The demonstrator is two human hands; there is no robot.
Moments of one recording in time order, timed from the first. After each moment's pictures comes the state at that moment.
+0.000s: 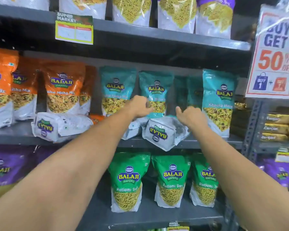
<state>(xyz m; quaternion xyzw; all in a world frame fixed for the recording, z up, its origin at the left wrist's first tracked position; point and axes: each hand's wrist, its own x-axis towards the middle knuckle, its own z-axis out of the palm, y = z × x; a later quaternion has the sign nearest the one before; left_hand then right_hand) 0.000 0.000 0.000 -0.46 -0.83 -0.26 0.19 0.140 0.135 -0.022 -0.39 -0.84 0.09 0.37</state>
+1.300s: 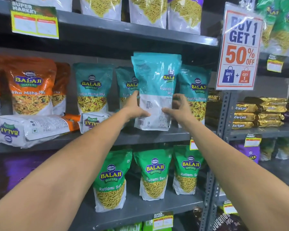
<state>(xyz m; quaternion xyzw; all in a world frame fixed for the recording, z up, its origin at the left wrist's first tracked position) 0.027 0.051 -0.022 -0.46 -0.75 -0.48 0.03 0.171 0.187 -0.039 -0.16 -0.74 0.47 0.46</state>
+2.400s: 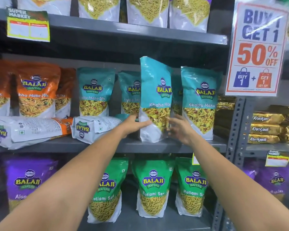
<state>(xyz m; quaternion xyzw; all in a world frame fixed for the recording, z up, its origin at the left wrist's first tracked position) 0.005 0.104 -0.067 -0.41 -0.73 -0.54 -0.10 0.148 0.258 -0.069 -0.12 -0.61 0.73 0.29</state>
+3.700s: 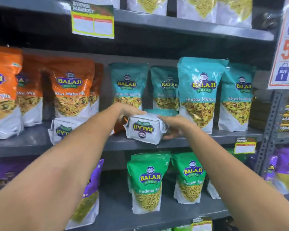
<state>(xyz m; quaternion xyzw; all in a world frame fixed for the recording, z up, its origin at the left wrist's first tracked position) -0.111 -0.057 -0.013 -0.39 -0.82 -0.26 -0.32 0.049 0.050 -0.047 -0.32 -0.73 0.57 0.21</state>
